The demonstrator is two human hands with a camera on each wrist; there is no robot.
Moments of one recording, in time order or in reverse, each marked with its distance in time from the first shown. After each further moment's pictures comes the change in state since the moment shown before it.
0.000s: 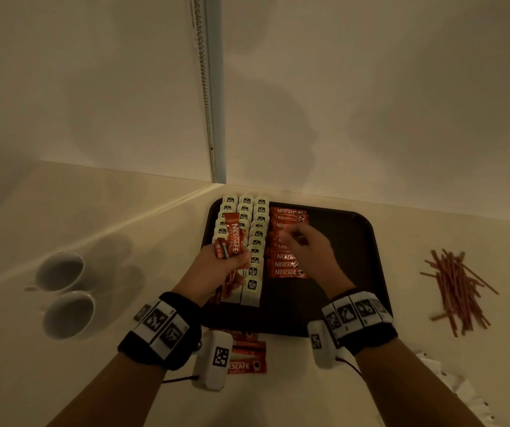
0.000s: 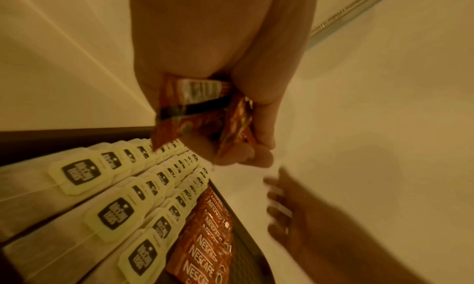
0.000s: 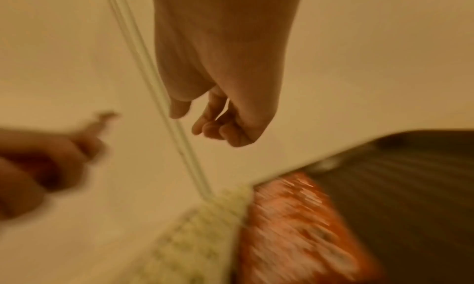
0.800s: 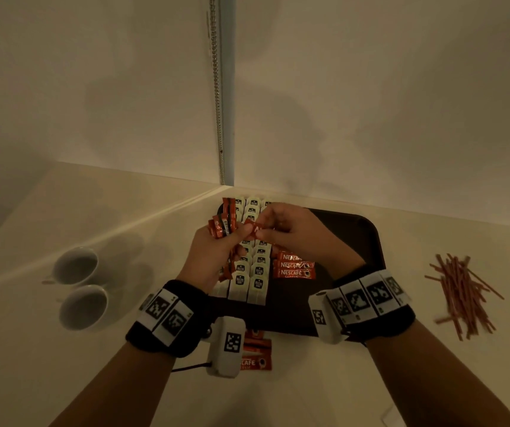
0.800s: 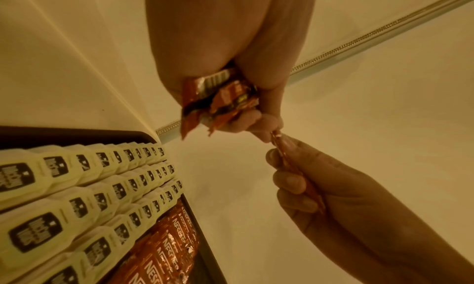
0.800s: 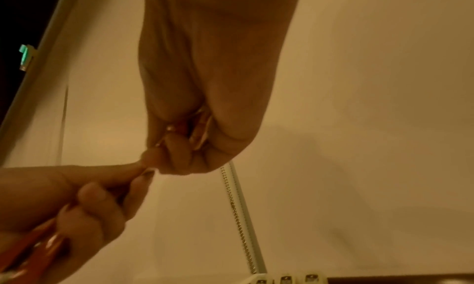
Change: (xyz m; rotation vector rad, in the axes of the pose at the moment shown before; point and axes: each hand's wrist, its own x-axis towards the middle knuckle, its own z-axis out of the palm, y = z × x) left_hand -0.008 0.025 -0.003 -0.218 0.180 0.179; right_hand -0.003 -0.089 -0.020 0.088 -0.370 -0.211
